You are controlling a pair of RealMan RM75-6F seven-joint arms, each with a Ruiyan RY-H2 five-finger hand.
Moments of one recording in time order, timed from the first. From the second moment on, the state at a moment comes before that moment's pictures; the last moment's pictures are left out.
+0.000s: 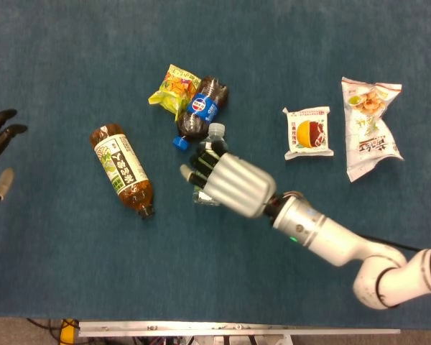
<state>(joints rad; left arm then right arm) -0.30 -0.86 0.02 -1.78 1.57 1.22 0.04 0.85 -1.77 0.08 -1.51 -1.45 0.93 -1.00</state>
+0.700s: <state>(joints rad) -0.54 -0.91 -0.08 -1.75 1.52 0.95 0.07 0.68 -1.27 0.02 -1.78 -1.47 1.12 -0.86</state>
